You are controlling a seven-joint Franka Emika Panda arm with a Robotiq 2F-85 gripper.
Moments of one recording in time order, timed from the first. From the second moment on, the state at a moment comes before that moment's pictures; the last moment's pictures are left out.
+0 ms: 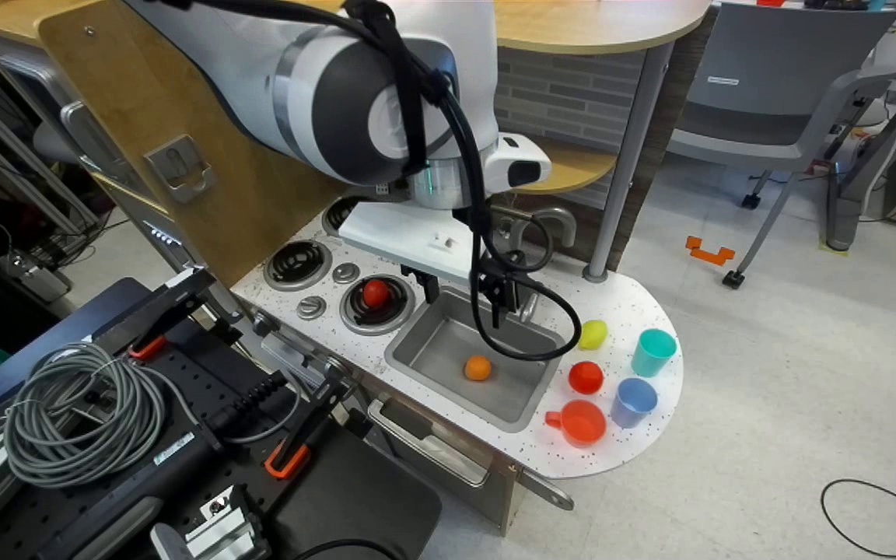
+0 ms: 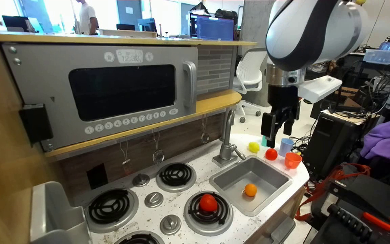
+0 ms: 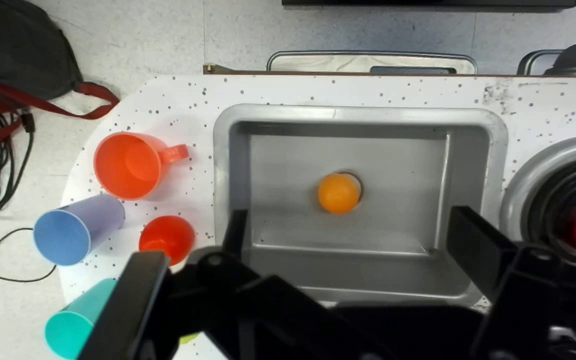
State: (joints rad) arm -0.19 0.57 -0.11 -2.09 -0.16 2.58 -0.23
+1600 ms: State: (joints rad) arm -0.14 1.15 -0.13 -1.61 -0.16 2.57 -0.11
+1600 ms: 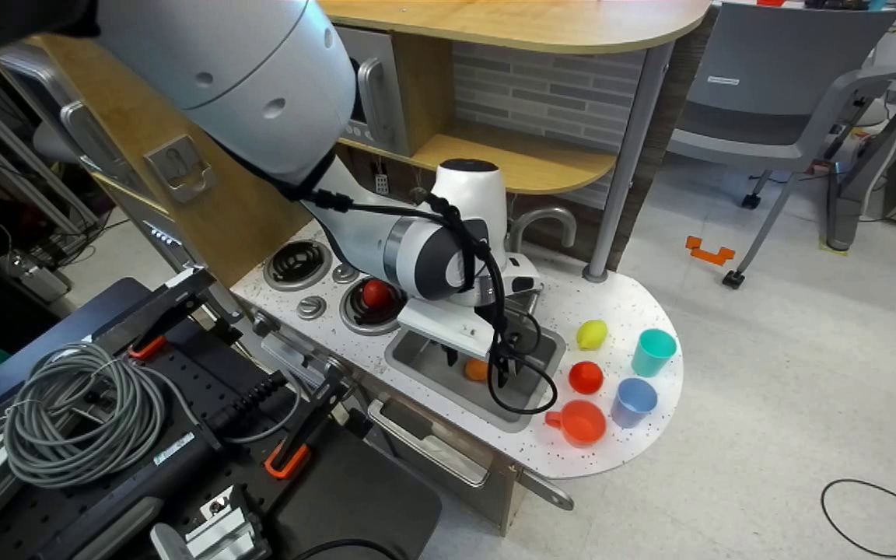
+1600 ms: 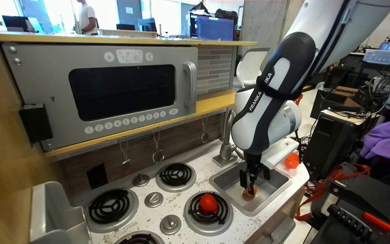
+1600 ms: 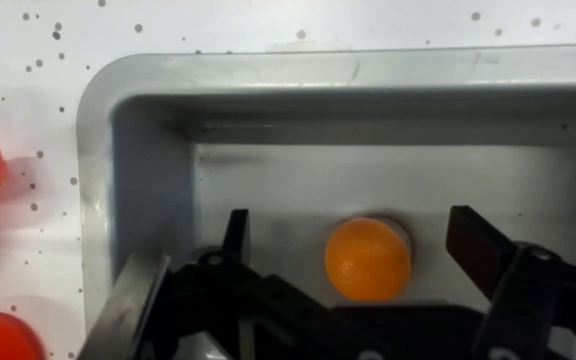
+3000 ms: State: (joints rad) arm -0.10 1.16 -0.15 -1.59 -0.21 2.64 -0.20
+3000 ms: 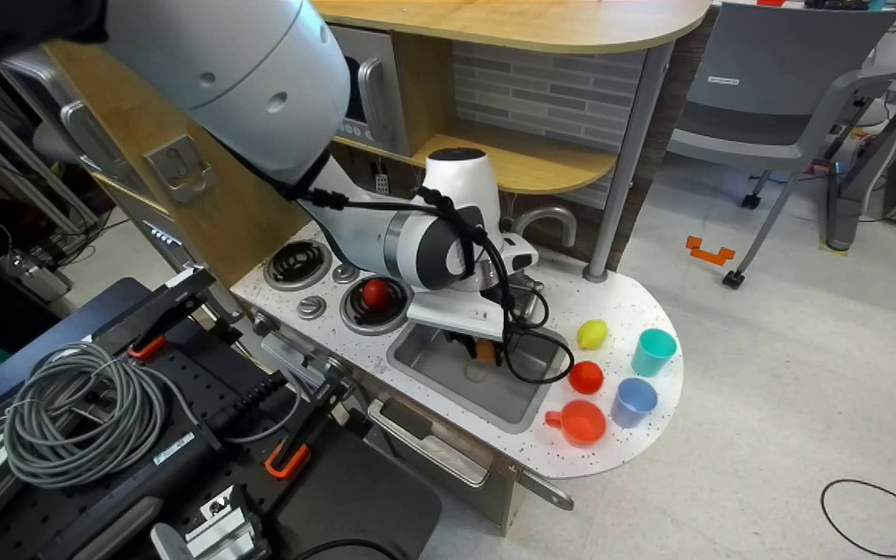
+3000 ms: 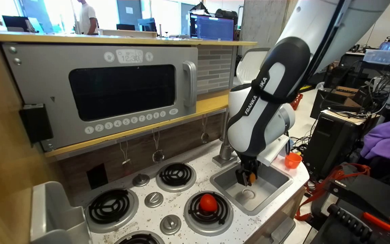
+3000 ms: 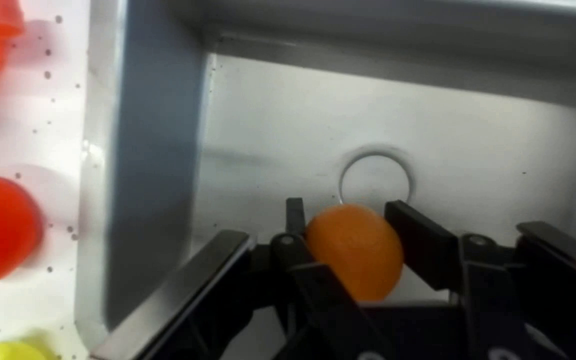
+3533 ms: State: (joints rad) arm -0.19 0.82 -0.09 -1.97 -0.21 2.66 -0.31
